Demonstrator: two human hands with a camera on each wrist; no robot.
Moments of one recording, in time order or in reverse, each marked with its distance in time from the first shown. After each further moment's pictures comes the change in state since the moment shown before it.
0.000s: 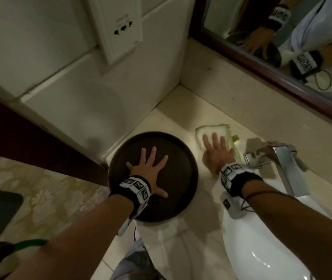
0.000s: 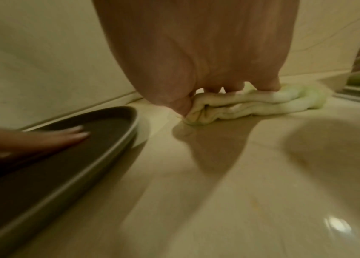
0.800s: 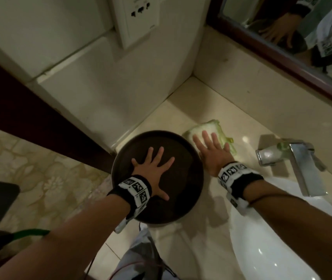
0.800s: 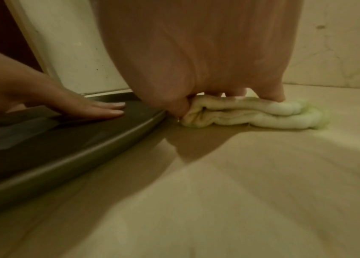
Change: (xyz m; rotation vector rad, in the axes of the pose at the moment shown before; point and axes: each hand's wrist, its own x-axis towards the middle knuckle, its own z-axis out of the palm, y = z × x) left_hand -0.023 -0.009 0.018 0.045 -0.010 0.051; right_hand -0.012 -0.032 0.014 -0.212 -0.038 -0.225
